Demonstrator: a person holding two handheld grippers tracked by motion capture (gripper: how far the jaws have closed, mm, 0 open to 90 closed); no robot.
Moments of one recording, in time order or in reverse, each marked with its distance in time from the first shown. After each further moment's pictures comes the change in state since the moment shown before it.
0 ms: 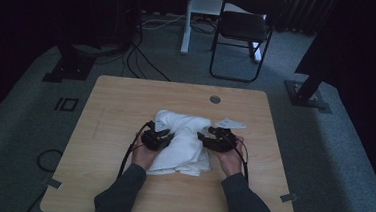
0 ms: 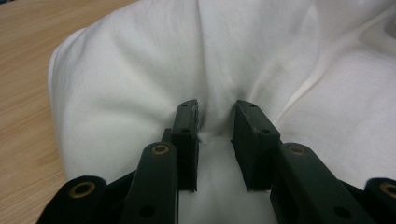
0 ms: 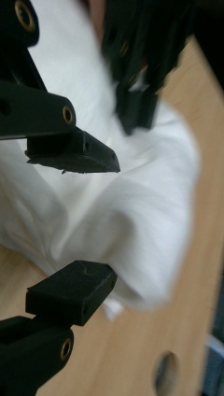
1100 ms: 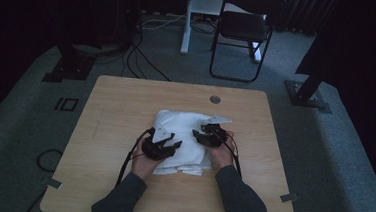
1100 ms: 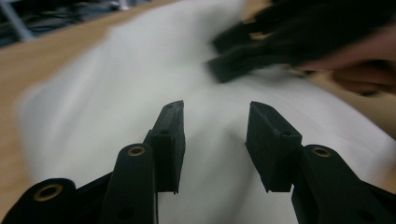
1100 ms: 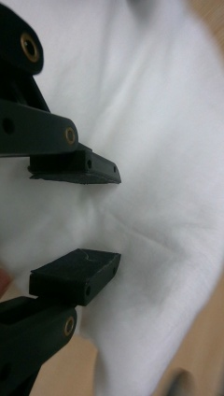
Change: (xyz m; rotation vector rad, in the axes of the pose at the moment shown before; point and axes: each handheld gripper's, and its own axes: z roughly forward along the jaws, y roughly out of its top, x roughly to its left) left arm -0.044 -0.004 -0.046 -0.103 -0.151 0.065; right arm -0.006 0.000 0.041 0.076 -0.036 -0.042
